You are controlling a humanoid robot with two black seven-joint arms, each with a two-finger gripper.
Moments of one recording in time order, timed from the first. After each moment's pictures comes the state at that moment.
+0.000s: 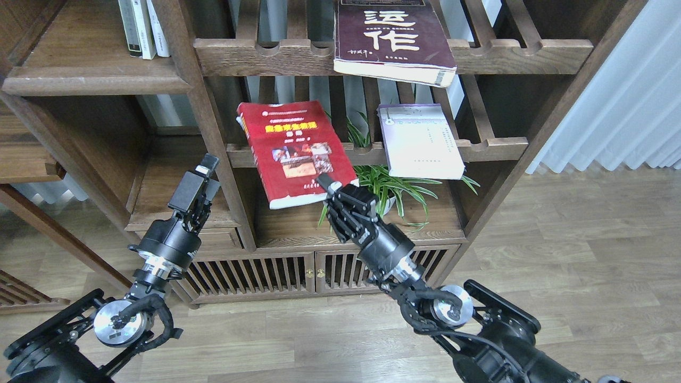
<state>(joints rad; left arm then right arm) -0.26 0.41 -0.75 -1.29 -0.40 -0.49 -0.22 0.26 -0.06 0.71 1.11 0.60 0.58 -0.23</state>
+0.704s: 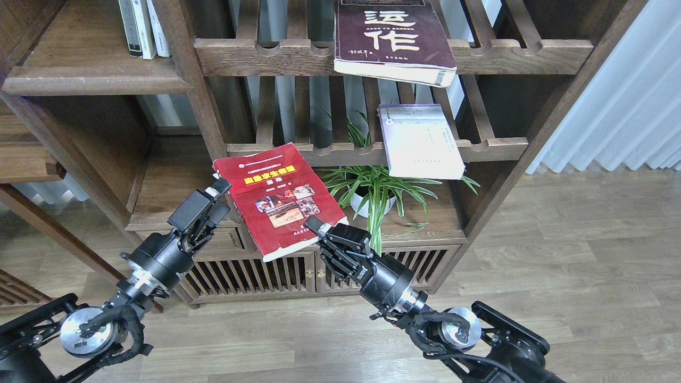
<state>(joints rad) -0.29 0.46 -0.59 -1.34 -0.46 -0.49 -0.16 0.23 -0.05 0.70 1.11 0.58 0.58 -0.34</state>
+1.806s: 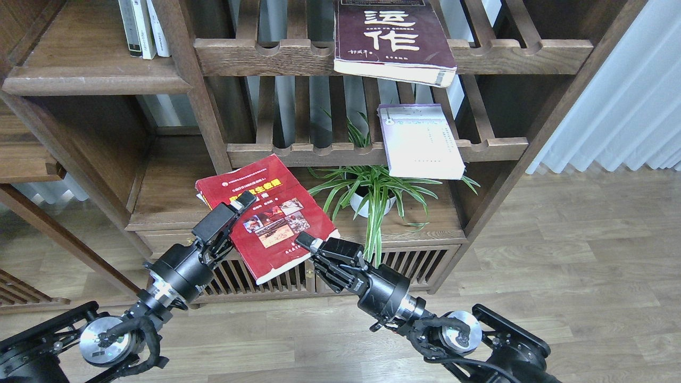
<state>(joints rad) -0.29 0.44 -0.56 -1.36 -0.44 -0.49 -0.16 0.22 -0.05 0.69 1.10 0.55 0.58 -0.39</state>
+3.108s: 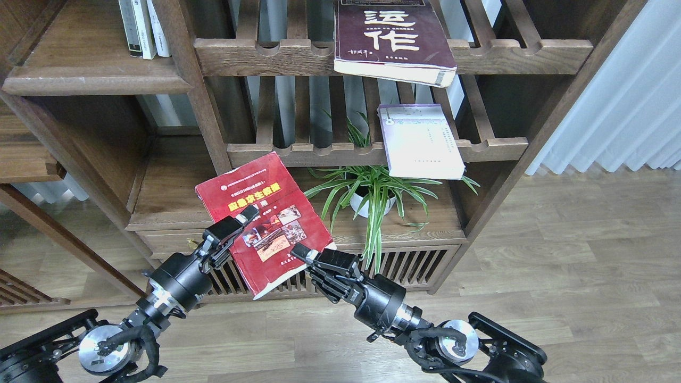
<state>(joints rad) -0.26 0.44 -0.55 -1.34 -0.41 -0.49 -0.16 0.19 -0.04 0.68 1.09 0.51 0.58 -0.33</state>
